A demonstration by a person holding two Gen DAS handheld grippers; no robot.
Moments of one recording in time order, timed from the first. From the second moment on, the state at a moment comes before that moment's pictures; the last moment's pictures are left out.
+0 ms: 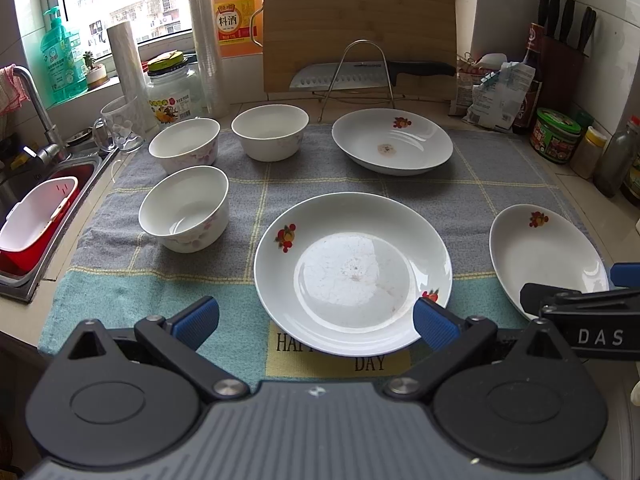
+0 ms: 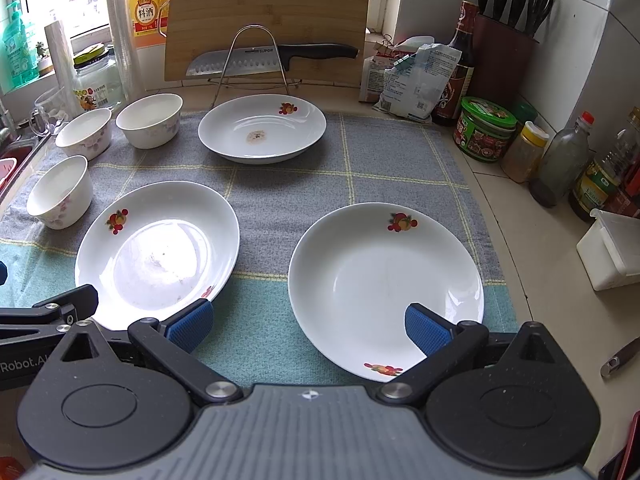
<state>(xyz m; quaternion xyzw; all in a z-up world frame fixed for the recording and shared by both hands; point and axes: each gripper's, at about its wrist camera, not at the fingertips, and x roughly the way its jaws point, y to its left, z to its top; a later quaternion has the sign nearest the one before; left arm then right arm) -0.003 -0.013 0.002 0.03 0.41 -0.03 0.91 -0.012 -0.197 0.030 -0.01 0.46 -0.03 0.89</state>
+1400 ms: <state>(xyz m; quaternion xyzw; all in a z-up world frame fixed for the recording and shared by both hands) -0.015 -0.043 0.011 0.03 0.40 -0.01 0.92 -0.018 -0.226 0.032 -0.01 0.43 0.01 0.90</state>
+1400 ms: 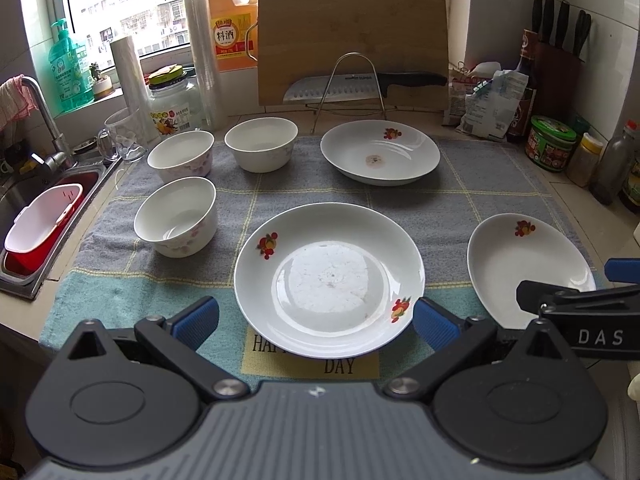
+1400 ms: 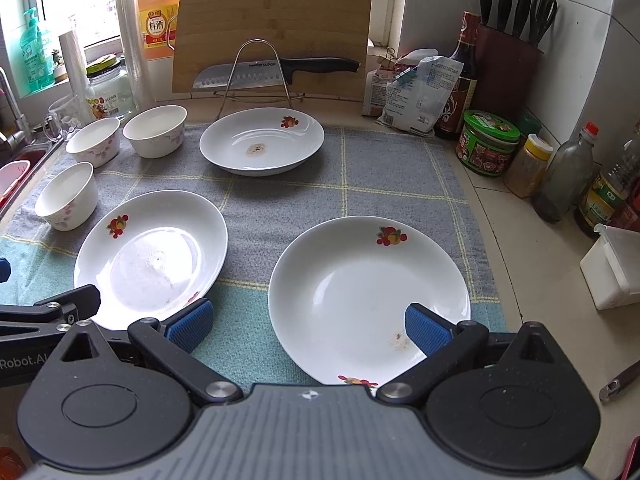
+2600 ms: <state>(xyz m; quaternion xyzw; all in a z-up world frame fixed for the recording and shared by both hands) -0.014 -0.092 -0.005 0.03 0.38 -0.09 0.92 -0.053 -0.313 -0.053 -0.02 0.42 0.09 0.90</state>
